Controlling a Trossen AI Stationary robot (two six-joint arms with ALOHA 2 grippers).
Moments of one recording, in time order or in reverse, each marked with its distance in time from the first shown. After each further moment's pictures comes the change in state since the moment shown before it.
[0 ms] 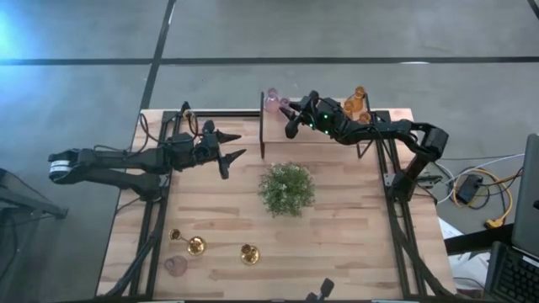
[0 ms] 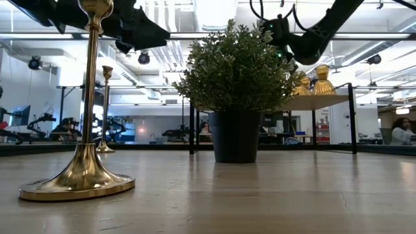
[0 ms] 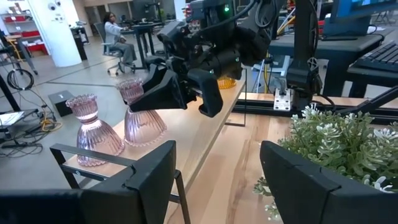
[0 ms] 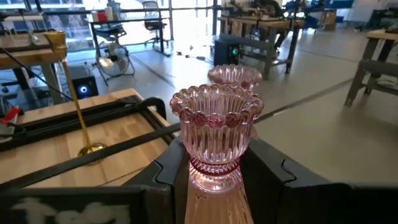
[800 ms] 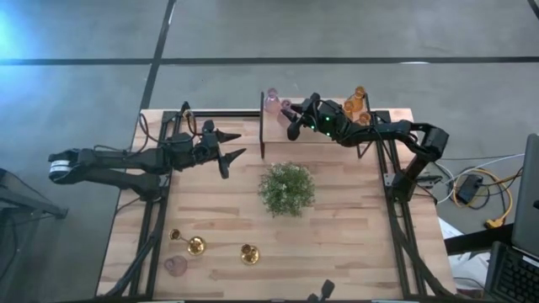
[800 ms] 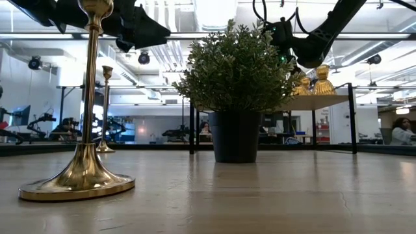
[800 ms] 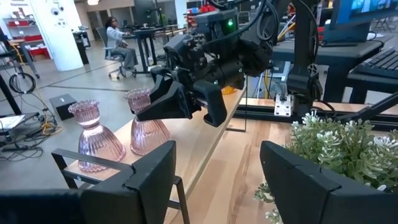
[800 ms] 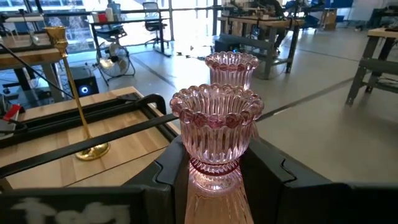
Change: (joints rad) left arm 0.000 0.000 0.000 0.023 -0.002 0.000; right arm -0.002 0.000 -0.049 0.048 -0.007 0.004
